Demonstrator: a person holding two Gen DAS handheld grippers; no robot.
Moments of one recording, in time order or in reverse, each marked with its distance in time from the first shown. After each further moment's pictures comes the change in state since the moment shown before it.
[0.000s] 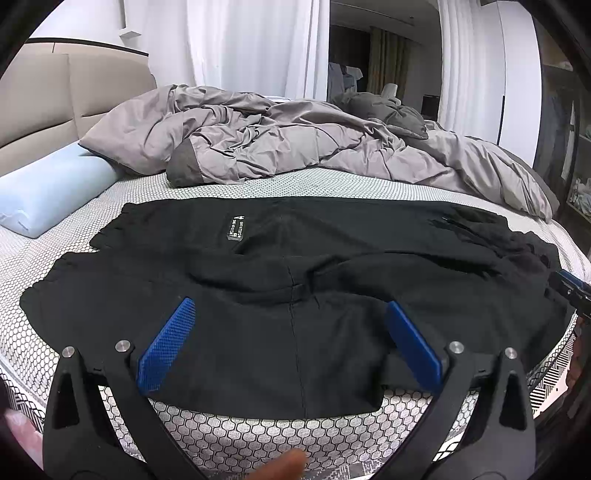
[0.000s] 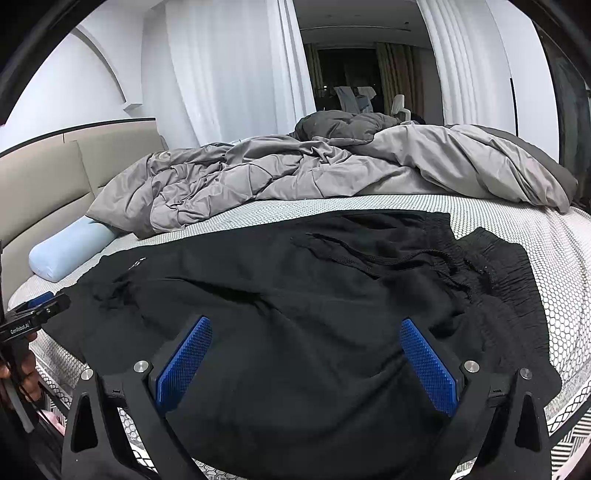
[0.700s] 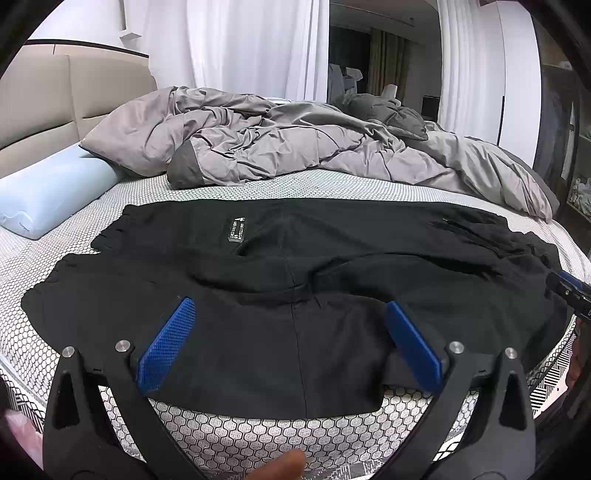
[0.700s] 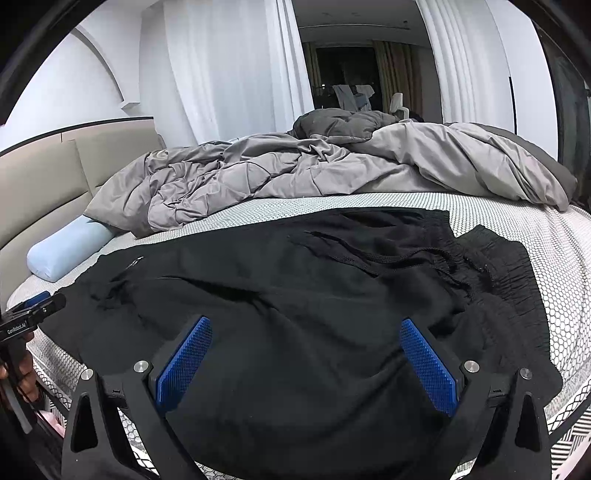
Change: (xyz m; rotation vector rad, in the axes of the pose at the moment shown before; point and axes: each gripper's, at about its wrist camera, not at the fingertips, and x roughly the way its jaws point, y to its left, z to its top) left arm 0.000 0.000 0.001 0.000 0.000 0.000; right arm 0.003 0.000 0.002 0.001 0.010 -0.004
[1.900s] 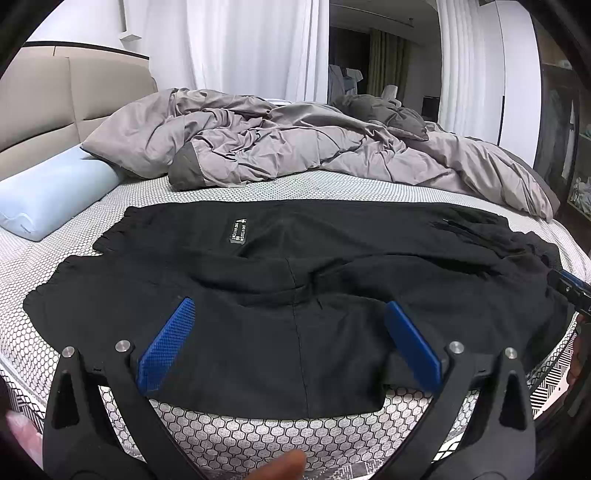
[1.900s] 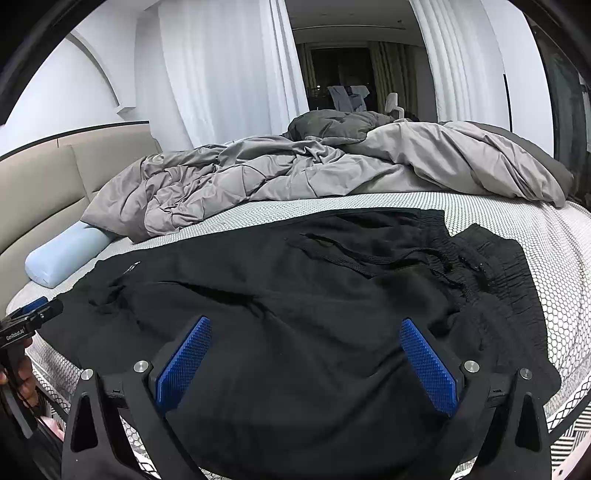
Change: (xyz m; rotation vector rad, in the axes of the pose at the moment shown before) left arm -0.002 0.002 0.001 0.002 -0.004 0.001; right arm 0.001 -0.005 0.000 0.018 -0.005 -0.012
